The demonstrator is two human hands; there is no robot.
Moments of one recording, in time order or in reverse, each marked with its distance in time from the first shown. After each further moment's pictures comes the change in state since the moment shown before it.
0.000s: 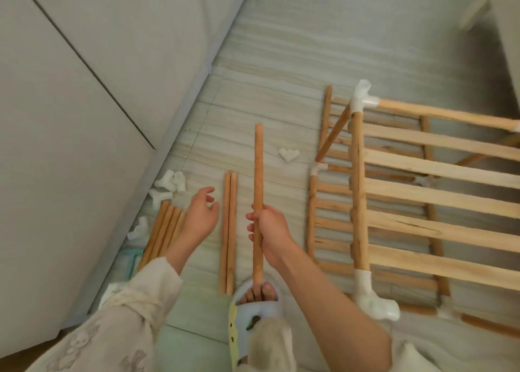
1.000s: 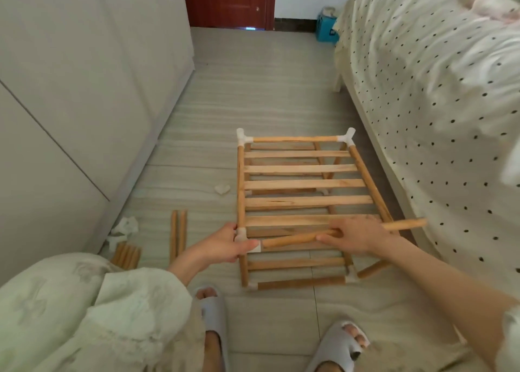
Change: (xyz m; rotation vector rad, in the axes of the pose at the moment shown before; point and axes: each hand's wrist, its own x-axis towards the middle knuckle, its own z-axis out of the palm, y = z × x) left_hand -0.208 0.183 0.032 0.059 -0.636 0.110; right_hand -0.185 -0.038 -0.306 -1.717 0.202 -0.389
